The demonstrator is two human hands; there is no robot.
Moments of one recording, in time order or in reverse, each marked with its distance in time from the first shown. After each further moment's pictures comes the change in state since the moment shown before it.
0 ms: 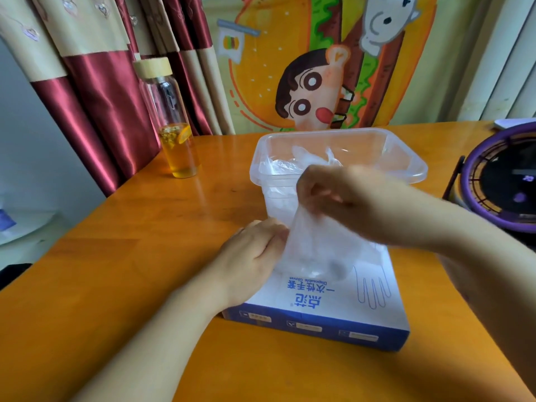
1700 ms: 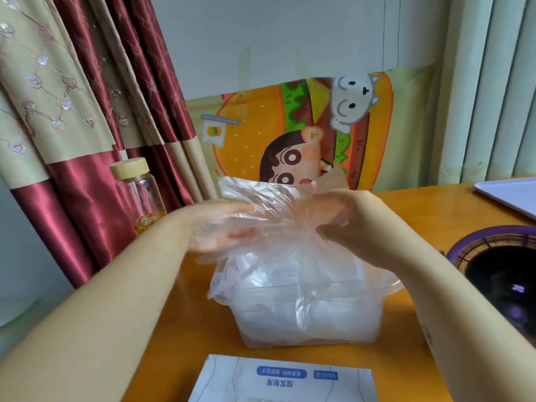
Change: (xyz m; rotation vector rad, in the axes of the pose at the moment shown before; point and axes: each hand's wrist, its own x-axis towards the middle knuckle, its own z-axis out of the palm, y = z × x) left_hand 0.177 0.009 -0.114 -0.674 -0.055 -0.534; right_hand 0.044 0.085 -0.059 -0.032 0.382 0.333
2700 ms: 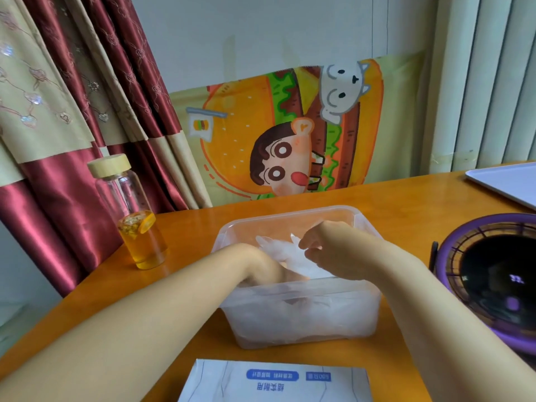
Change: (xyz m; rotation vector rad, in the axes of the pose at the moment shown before) left_hand 0.044 -0.044 0.084 1.401 -0.296 -0.171; right_hand 0.004 0.016 0.031 -0.179 -0.416 0.184
